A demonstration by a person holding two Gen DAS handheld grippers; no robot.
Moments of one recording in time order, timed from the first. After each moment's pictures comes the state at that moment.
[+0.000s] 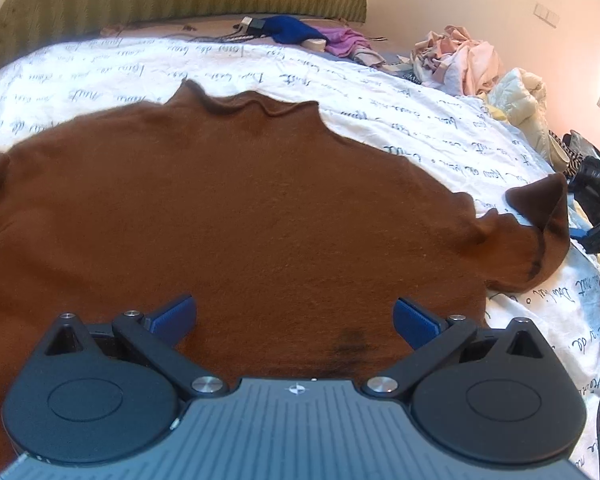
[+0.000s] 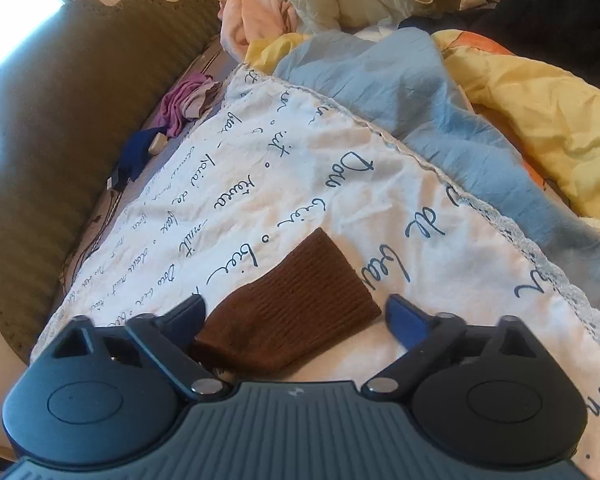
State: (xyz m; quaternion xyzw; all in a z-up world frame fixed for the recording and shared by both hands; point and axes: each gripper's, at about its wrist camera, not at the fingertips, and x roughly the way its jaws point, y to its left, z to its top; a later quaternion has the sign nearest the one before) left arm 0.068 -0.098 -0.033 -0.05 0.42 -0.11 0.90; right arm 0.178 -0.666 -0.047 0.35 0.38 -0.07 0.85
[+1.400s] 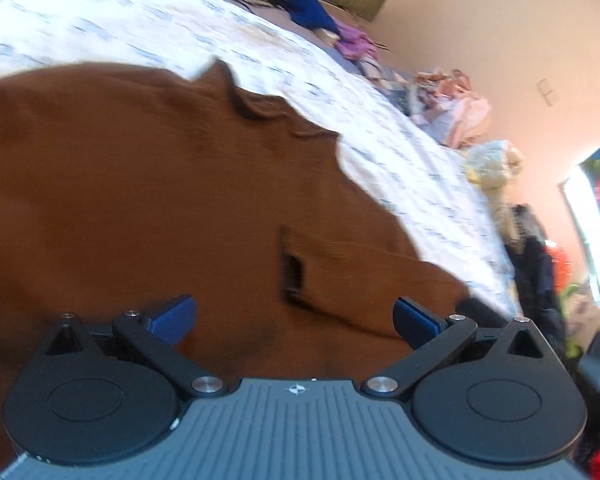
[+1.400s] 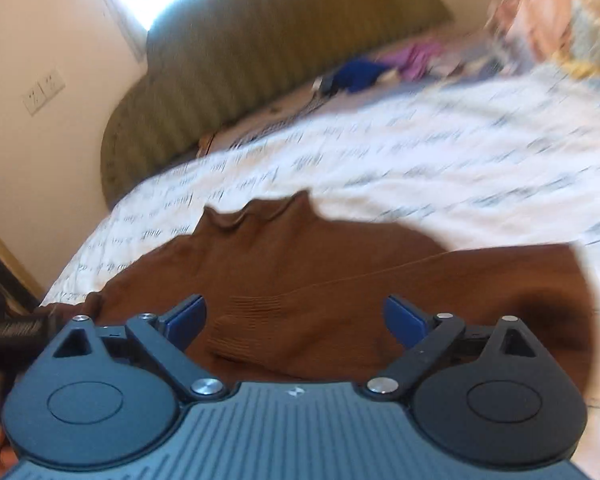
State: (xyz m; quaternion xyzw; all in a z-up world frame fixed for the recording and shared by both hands) left arm 0.144 -0.029 -0.023 -0.24 0.47 -0.19 0.82; right arm 0.098 -0.396 0.017 0.17 0.33 0.15 0.92
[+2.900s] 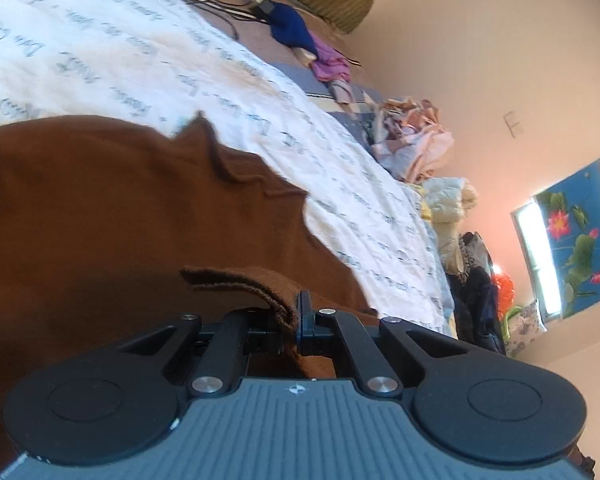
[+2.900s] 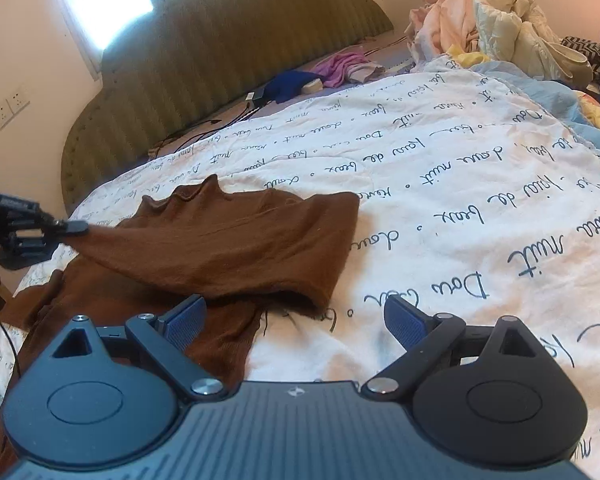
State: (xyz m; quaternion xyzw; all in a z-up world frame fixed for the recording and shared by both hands) left arm 0.178 0.016 0.010 -0.31 0.46 -0.22 0.80; right arm 0.042 -0.468 -0.008 0.20 0.34 0.08 0.92
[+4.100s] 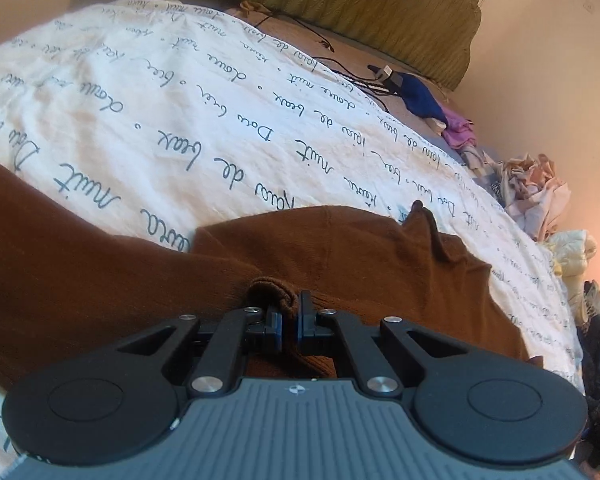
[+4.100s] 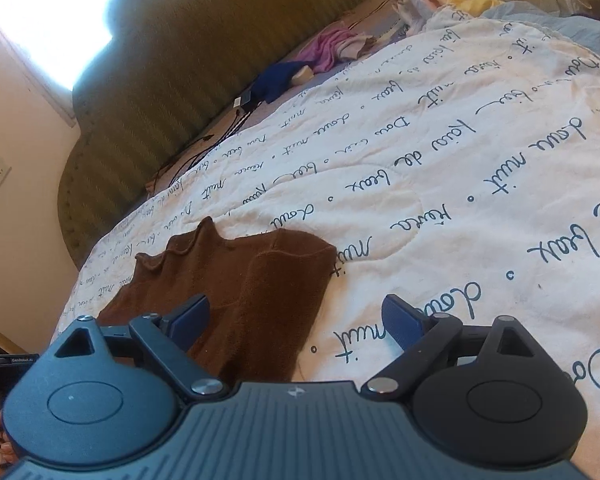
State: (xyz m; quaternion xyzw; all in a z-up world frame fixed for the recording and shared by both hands) left arm 0.166 0.139 -0.013 -0.23 0.42 -0.04 0.88; right arm 0.137 -0.458 -0.033 0.31 0.36 0.09 0.88
